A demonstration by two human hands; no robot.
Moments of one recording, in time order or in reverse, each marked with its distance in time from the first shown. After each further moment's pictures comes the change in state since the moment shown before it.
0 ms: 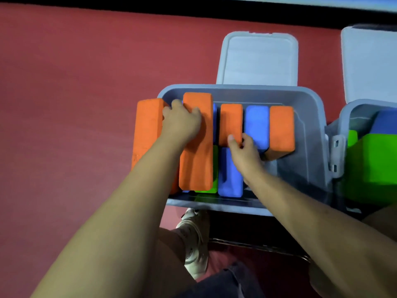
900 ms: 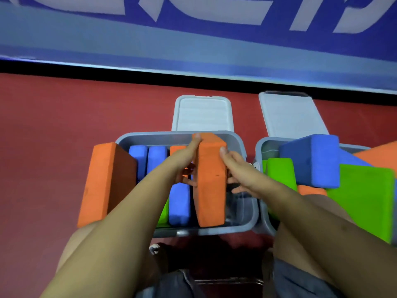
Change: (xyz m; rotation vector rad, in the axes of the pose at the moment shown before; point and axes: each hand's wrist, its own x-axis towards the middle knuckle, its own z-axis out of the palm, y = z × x) left_hand -0.074 0.072 0.069 -0.471 -0.617 -0.062; right_hand -0.068 -0.030 -0.187 0.057 -0.318 0.014
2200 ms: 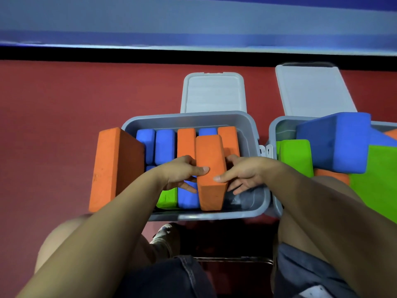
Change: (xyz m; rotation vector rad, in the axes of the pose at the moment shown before) left_hand 0.006 -0.053 -0.022 0.152 -0.178 -0.072; right_hand 0.050 0.030 -0.001 -0.045 -0.443 0.344
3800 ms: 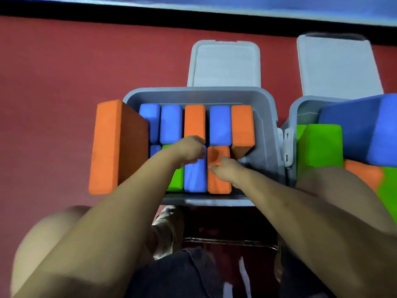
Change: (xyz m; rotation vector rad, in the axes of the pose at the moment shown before) left_hand 0.016 0.010 0.005 0.270 0.187 -0.039; right_hand 0.050 -0.004 0.073 -0.495 0.405 -0.034
